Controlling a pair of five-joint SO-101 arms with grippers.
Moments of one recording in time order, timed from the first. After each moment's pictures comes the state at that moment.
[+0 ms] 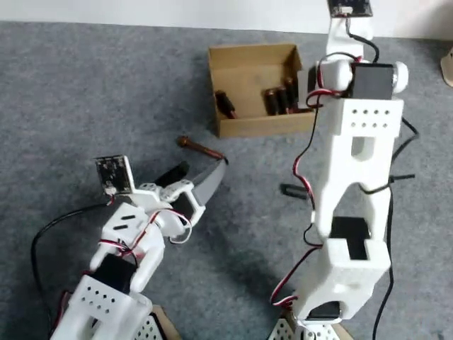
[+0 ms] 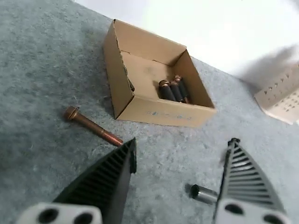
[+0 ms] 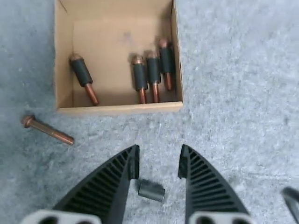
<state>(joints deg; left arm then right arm) 17.3 -78.4 81.3 26.0 38.9 -3.7 11.0 -51.9 100.0 6.5</state>
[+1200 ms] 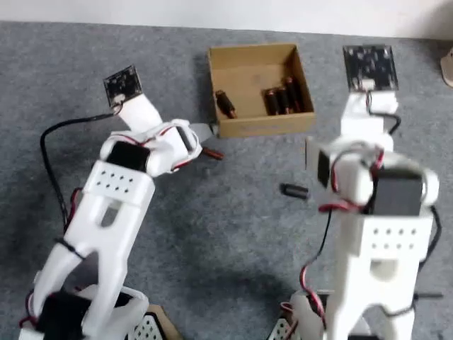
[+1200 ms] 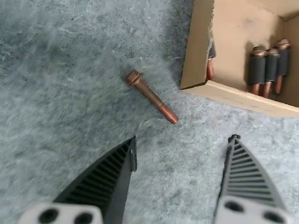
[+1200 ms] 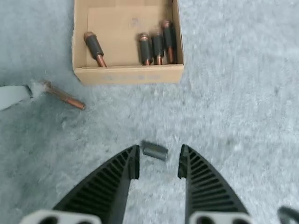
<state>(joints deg) 9.5 -21.0 27.6 57.5 44.1 -3.8 -37.4 1.3 89.5 6.5</state>
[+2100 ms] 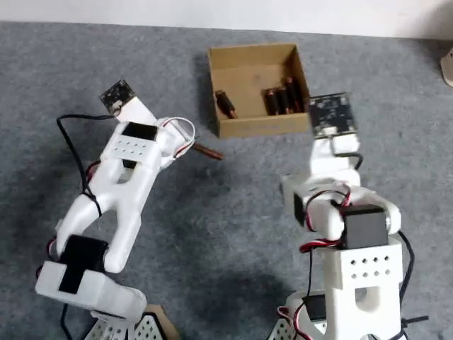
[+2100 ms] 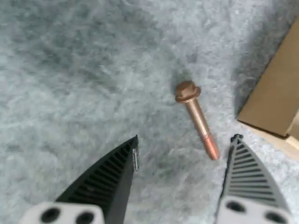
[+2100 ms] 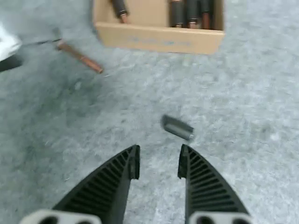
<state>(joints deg) 4.7 1.6 22.0 50.6 56.2 -12.0 -50.6 26.9 82.1 6.5</state>
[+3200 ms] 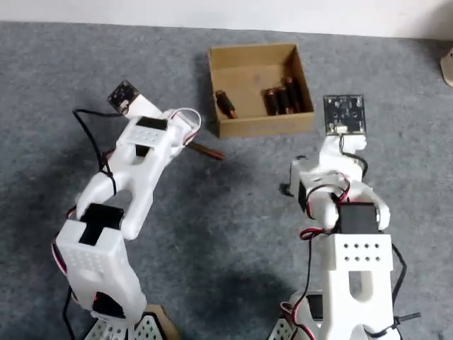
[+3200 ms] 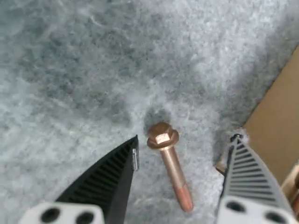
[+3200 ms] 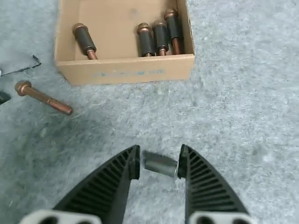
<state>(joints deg) 4.6 18.6 11.1 43.1 65.4 -4.6 -50.6 43.1 58.0 4.2</state>
